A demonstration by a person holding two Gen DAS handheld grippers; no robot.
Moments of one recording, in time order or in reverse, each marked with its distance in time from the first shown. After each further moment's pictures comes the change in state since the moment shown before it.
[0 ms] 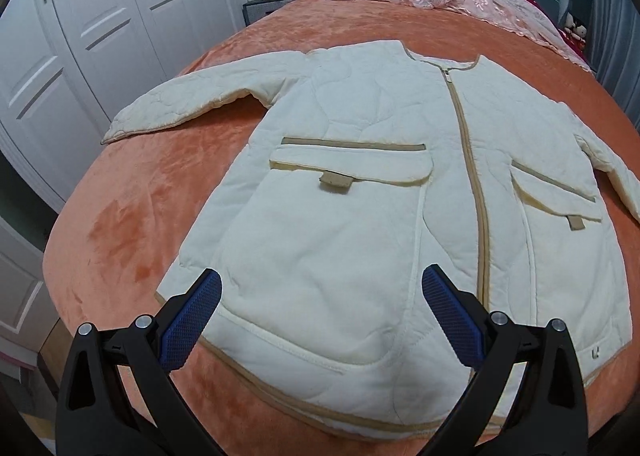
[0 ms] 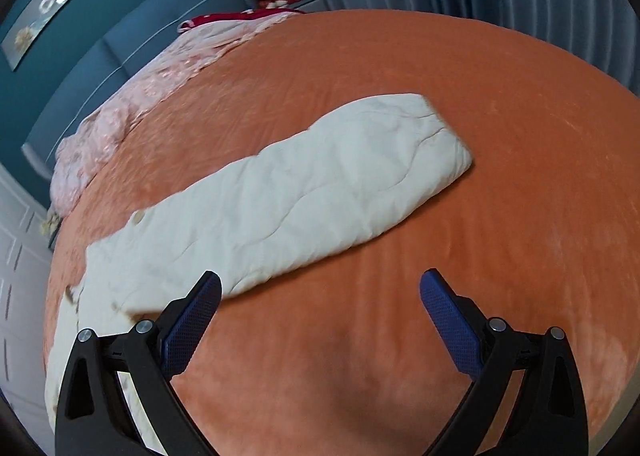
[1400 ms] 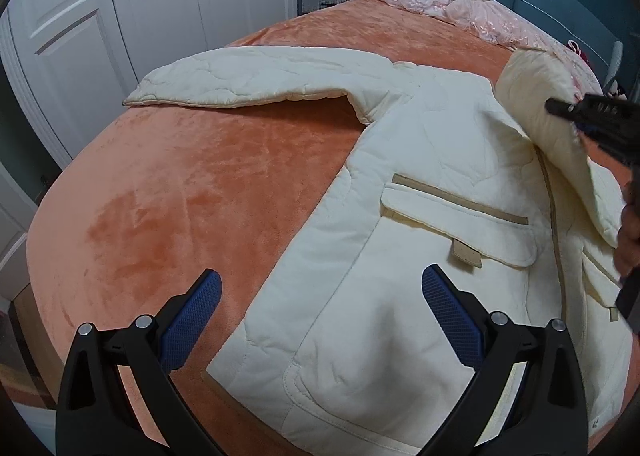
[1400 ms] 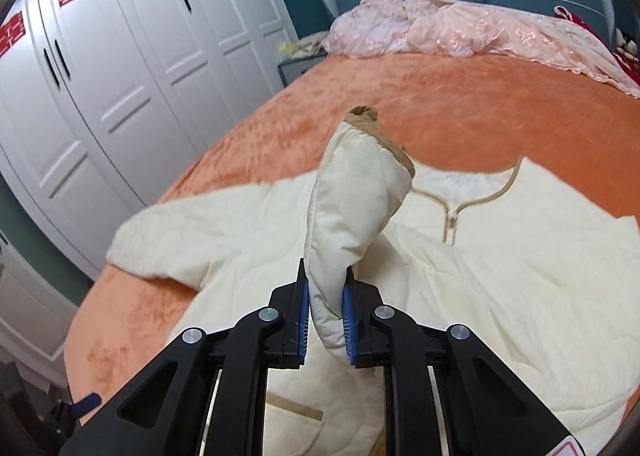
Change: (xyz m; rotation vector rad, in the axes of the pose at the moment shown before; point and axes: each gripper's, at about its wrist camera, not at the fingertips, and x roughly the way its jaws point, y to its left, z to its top) left arm 0.056 0.098 0.029 -0.227 0.003 -0.007; right arm -0.034 0.477 -0.257 -0.912 0.210 0.671
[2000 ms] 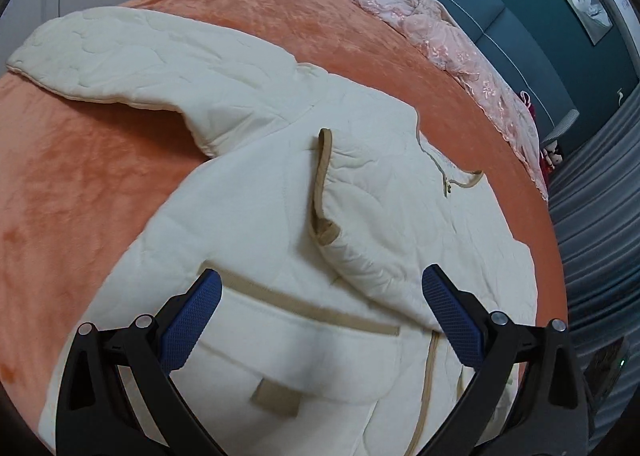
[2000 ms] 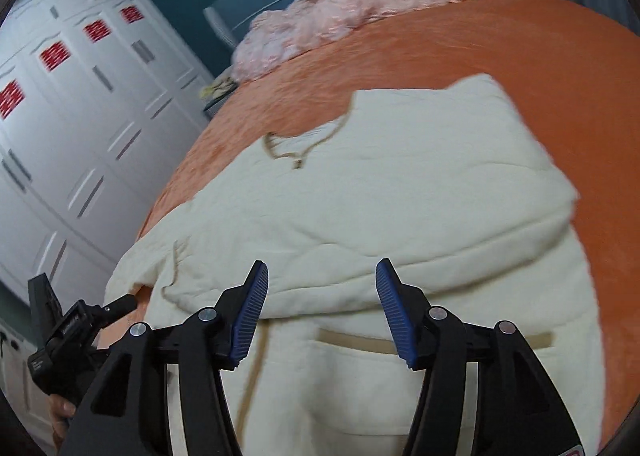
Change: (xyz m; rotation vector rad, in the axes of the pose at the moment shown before) left arm 0.074 -0.073 0.081 -0.203 0.100 -0.390; right arm -0.110 -0.163 -0.107 0.490 -0.118 -0.121
